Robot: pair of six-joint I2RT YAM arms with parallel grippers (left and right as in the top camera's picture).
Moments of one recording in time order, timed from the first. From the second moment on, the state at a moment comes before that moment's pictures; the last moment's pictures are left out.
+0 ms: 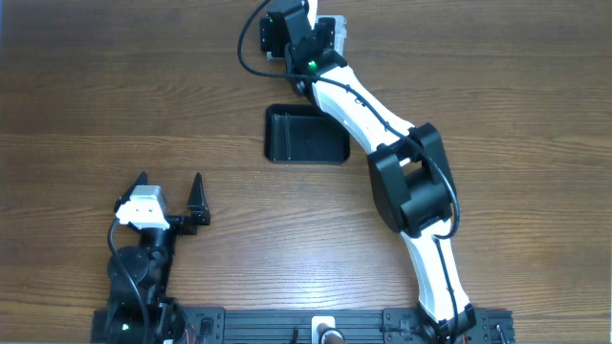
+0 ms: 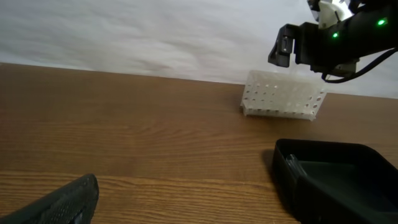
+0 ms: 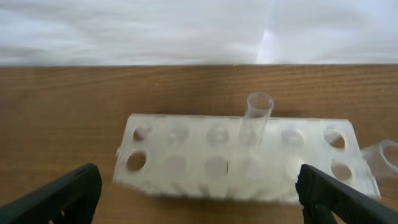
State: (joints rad) left arm -0.08 0.04 0.01 -0.07 -0.03 -0.12; right arm 0.51 2.32 1.91 -0.18 0.36 0.33
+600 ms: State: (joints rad) left arm -0.08 0.04 0.01 -0.07 -0.03 -0.12; right arm 0.48 2.41 1.96 -0.06 0.39 0.26
